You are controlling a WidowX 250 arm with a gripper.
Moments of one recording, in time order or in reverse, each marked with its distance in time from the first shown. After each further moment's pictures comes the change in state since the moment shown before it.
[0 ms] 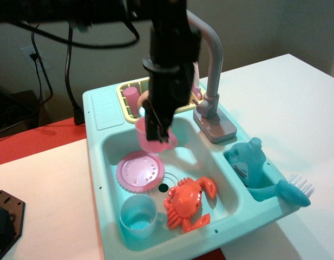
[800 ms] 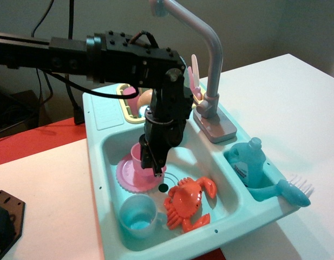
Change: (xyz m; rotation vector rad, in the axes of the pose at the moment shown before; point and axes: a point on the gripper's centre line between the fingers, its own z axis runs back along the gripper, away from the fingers) arm -0.010 0.013 -0.067 0.048 0.092 0.042
